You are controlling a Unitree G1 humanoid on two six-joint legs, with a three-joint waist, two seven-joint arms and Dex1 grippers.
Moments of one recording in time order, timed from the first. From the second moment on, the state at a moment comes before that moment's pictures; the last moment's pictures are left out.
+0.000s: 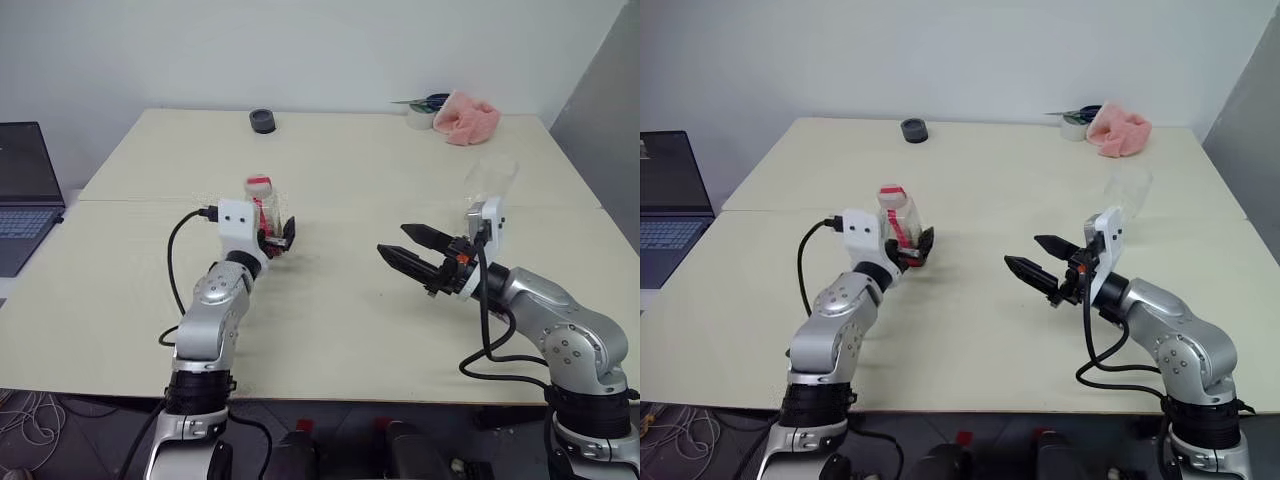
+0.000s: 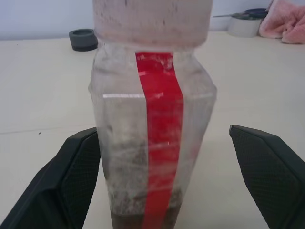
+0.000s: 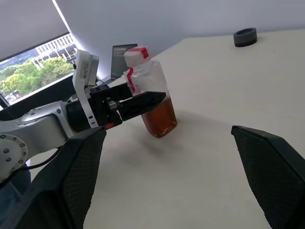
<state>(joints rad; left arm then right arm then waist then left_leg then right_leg) -0.43 0.21 0.08 -0.07 -0.17 0.47 -0.14 -0.33 -0.43 -0.11 -0.44 0.80 0.81 0.54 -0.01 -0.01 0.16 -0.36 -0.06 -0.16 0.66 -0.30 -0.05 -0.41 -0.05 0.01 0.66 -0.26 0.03</state>
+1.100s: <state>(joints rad) -0.52 0.24 0.09 0.05 -0.13 0.36 -0.14 -0.33 -0.42 -0.11 -0.44 0.77 0.79 0.49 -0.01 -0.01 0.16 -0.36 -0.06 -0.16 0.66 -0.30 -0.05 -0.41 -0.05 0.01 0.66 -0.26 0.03</state>
